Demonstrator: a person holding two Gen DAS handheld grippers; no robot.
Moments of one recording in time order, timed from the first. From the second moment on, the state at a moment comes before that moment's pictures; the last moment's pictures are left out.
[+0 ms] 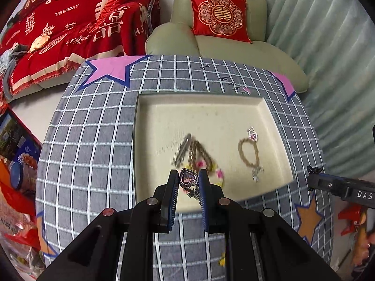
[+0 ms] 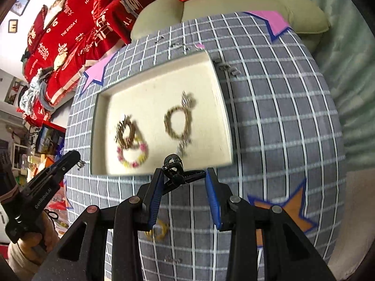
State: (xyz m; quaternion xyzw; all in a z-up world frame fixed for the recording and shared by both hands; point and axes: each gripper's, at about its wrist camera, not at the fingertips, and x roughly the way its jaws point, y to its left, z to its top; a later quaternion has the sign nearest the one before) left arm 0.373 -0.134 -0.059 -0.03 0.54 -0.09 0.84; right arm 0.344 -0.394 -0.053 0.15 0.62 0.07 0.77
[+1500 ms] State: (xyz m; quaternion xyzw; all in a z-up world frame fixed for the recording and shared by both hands) left arm 0.441 -0.174 -0.146 0.04 0.59 -0.04 0.81; right arm 0.432 -0.364 -0.148 0.10 0.66 0.08 0.74
